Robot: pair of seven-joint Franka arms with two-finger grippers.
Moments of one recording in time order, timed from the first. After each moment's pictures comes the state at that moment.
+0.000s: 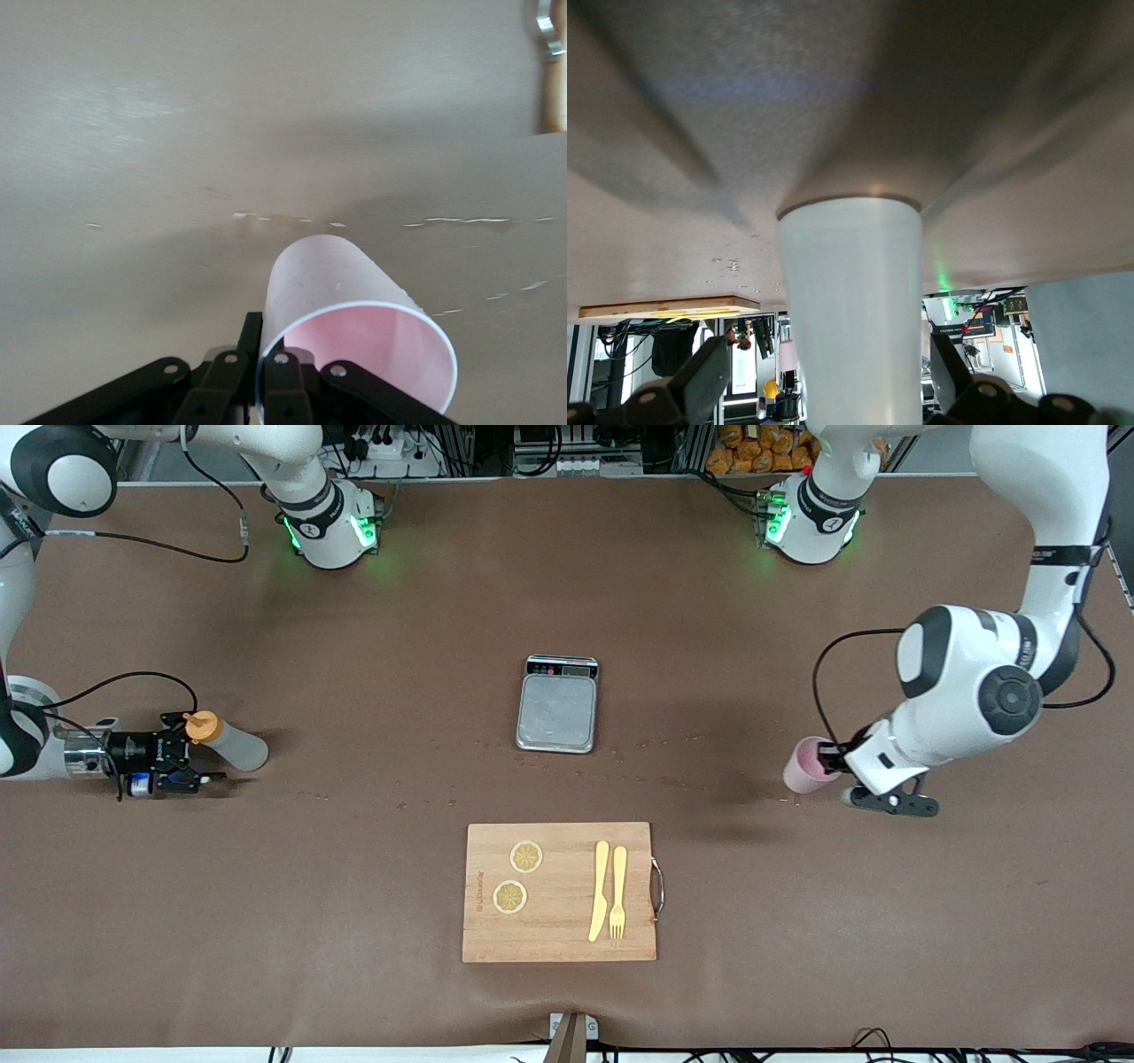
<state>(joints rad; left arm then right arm) 0.06 0.31 -0.27 -1.92 -0.05 2.15 -0.05 -0.65 0.89 0.07 -1.56 0.71 1.48 0.59</state>
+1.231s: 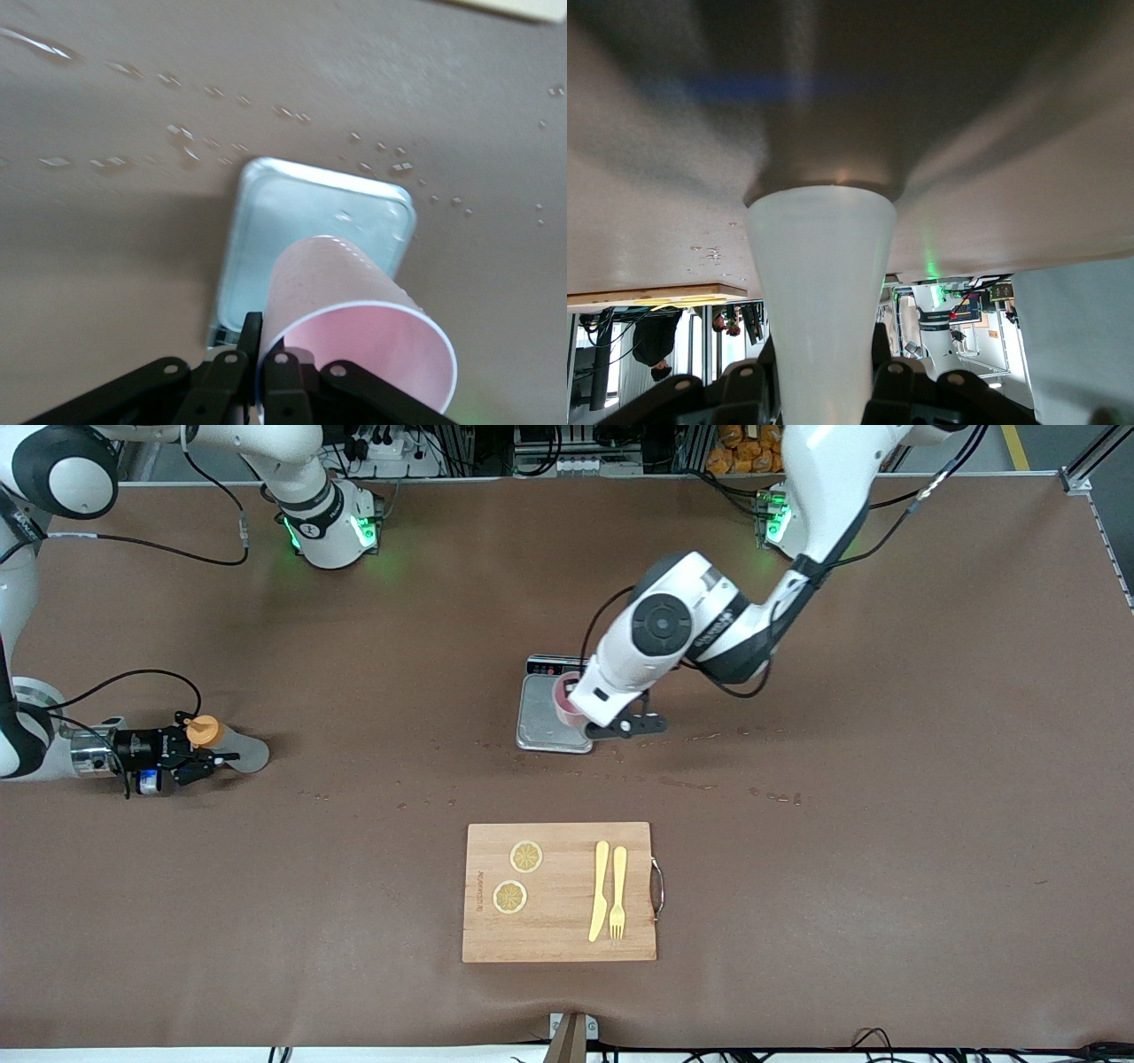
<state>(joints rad) -0.36 0.54 -0.49 -1.68 -0.05 2.17 -0.90 -0.65 0.89 0.07 -1.55 0.71 1.44 0.58</state>
